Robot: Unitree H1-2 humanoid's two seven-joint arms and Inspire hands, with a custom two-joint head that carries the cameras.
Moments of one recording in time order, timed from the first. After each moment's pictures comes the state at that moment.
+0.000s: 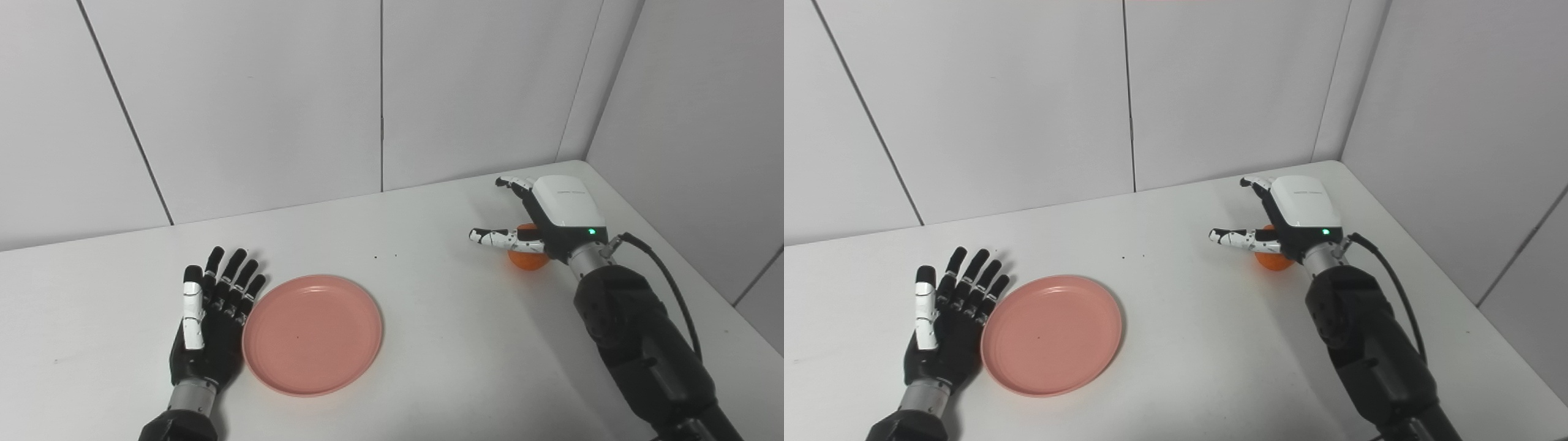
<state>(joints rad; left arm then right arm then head) -0.32 -0.08 0.11 0.25 -0.53 0.18 -0.26 -0.32 -0.49 0.01 -0.06 -0.95 0.23 0.17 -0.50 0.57</state>
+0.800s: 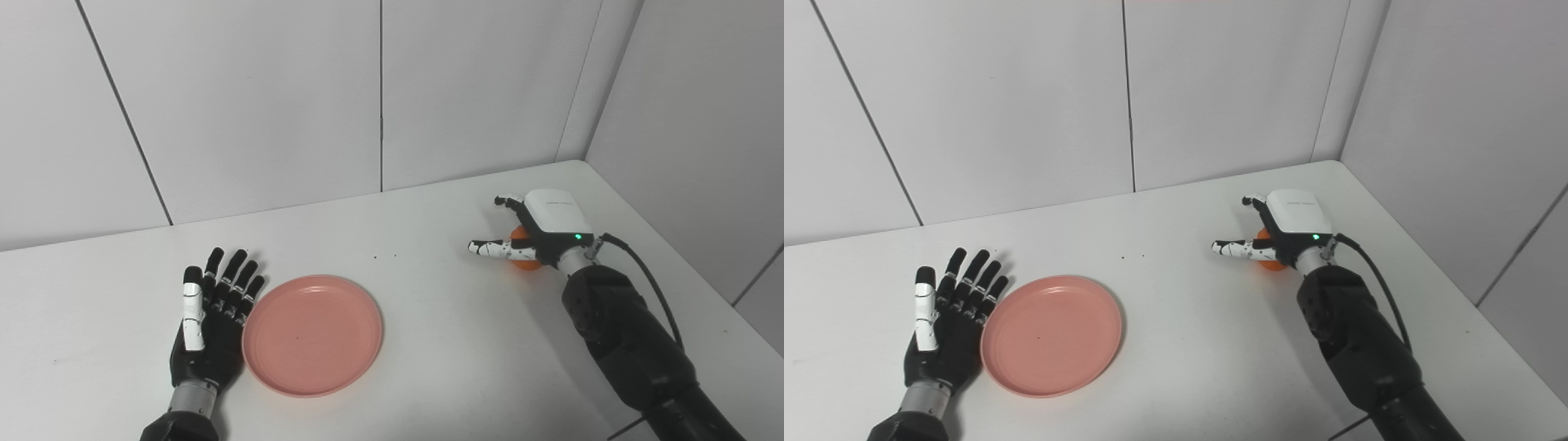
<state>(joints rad) -0.31 -0.08 0.12 0.23 -0.53 0.19 -0.25 -0.35 -0.49 0.10 0.11 -0.93 0.26 0.14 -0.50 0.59</state>
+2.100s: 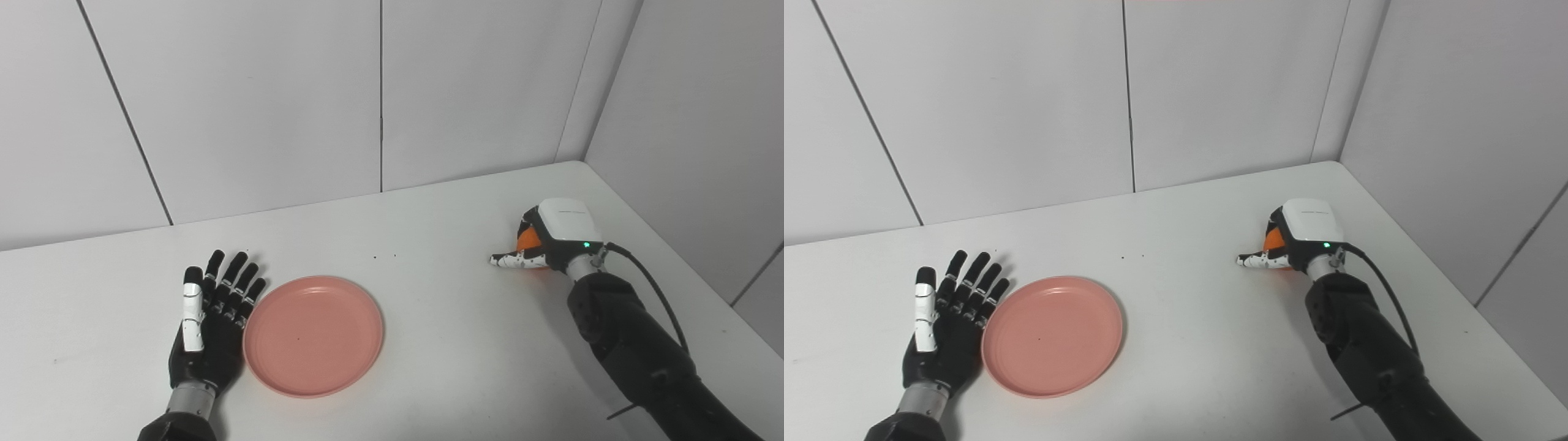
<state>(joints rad) -0.30 -0.08 0.12 0.20 -0.53 0.24 -0.23 -0.37 -0.54 0.15 0.29 -0.85 0.28 -0.04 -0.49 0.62</state>
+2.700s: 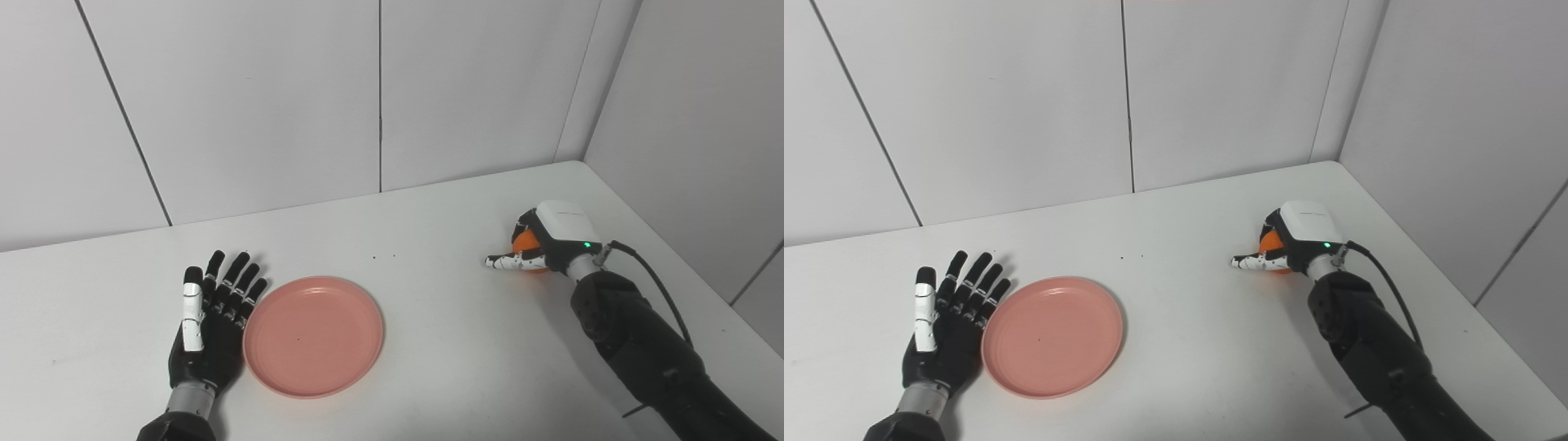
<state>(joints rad) -0.30 -0.08 0.12 0.19 -0.53 0.25 -0.23 -0.36 -0.56 0.18 0.19 -0.76 0.26 0.05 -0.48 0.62</state>
